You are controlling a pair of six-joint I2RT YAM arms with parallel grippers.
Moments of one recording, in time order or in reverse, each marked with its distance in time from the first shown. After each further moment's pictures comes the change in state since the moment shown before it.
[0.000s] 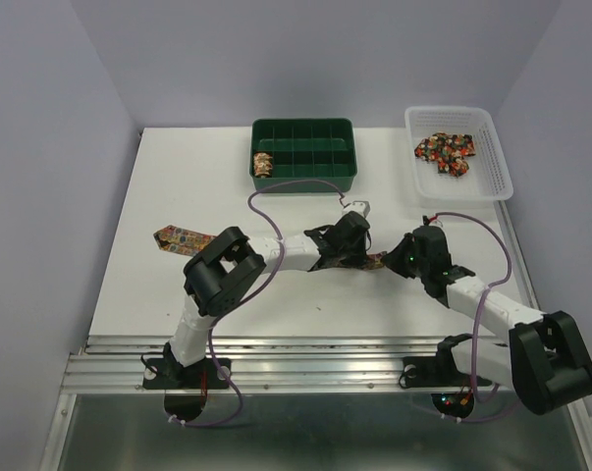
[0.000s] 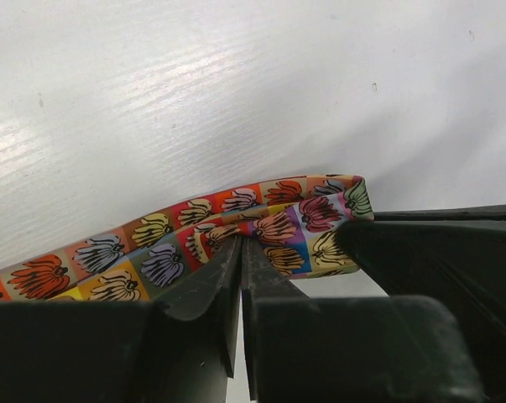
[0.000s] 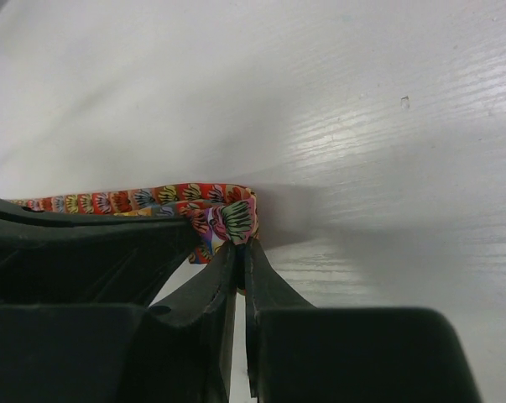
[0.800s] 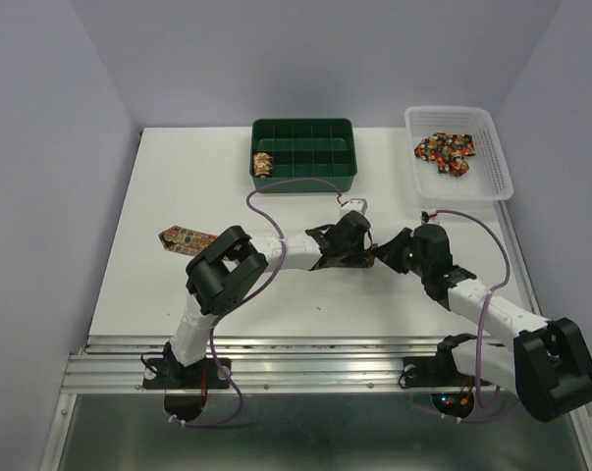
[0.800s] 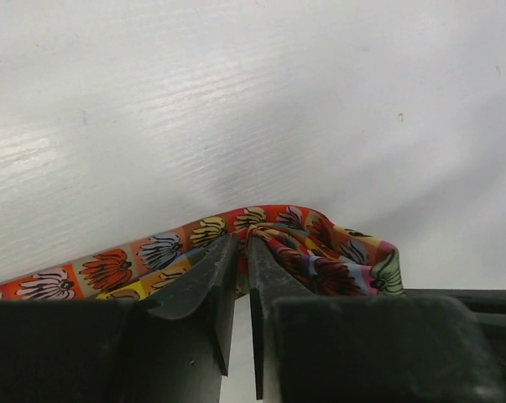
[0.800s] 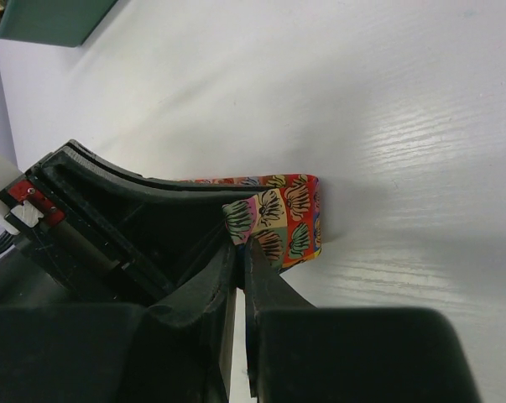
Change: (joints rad) left arm 0.006 0.019 0.018 -0.005 -0.064 -0.013; right arm 0.026 -0.043 -0.003 0.094 -0.129 0.126
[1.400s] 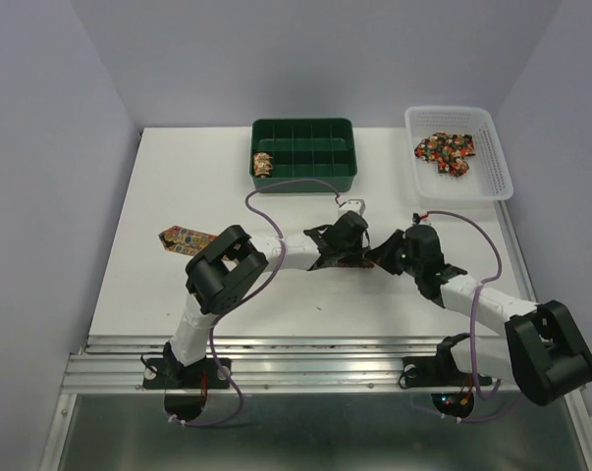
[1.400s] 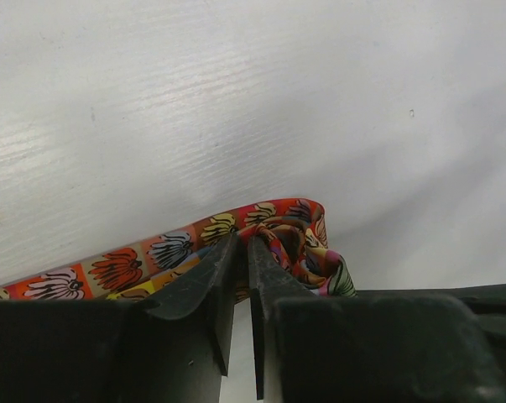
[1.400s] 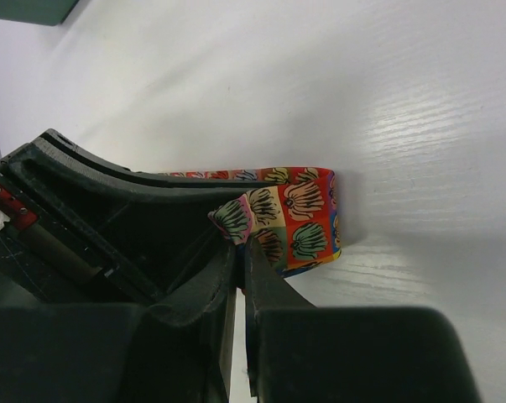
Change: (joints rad) left arm 0.006 0.000 -0.016 0.014 0.013 -0.003; right arm 0.043 0.075 0.000 0.050 0.023 0.015
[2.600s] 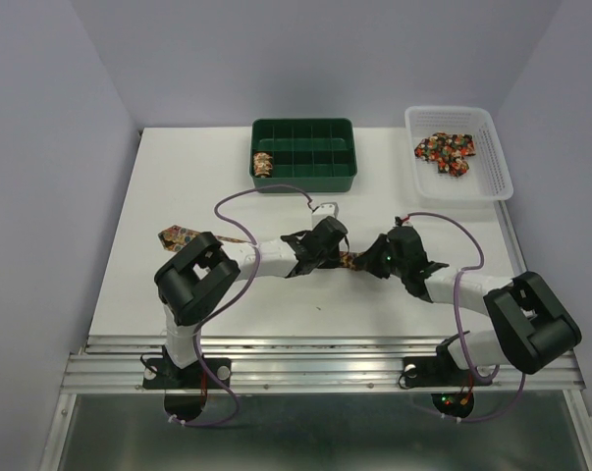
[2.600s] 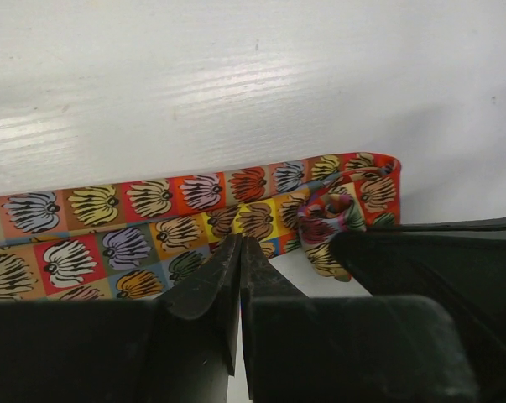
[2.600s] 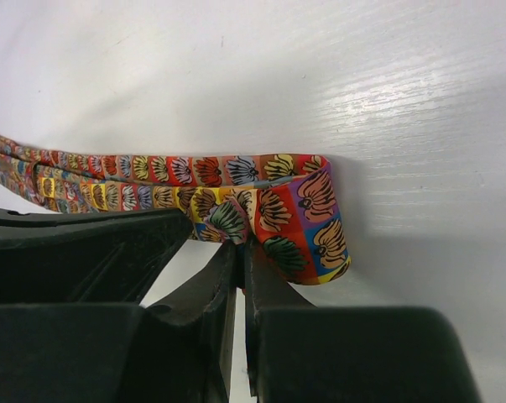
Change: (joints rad) left arm 0.024 -0.199 -0.216 -0.036 -0.102 -0.056; right arm 0.095 0.188 0.029 0.088 0.056 0.012
